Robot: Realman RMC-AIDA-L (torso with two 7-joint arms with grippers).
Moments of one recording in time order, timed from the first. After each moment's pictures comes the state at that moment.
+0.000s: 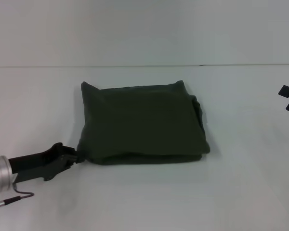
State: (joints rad) left arm -0.45 -2.09 0.57 0.57 2.12 1.32 -2.43; right arm 0.46 1.96 -0.50 -0.52 -1.85 -1.31 2.12
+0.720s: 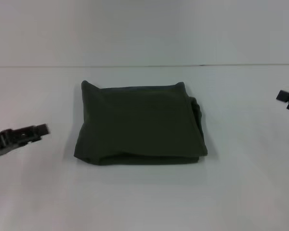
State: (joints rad) left arm -0.42 -2.04 0.30 0.75 2.17 1.61 -2.12; right arm 0.46 1.94 -0.54 -0.54 -1.86 -1.34 1.99
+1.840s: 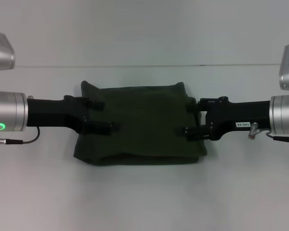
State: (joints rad) left arm -0.63 -2.07 0.68 0.83 2.16 1.51 -1.67; right arm 0.68 2.09 -0.88 -0.71 -2.03 -1.36 1.53
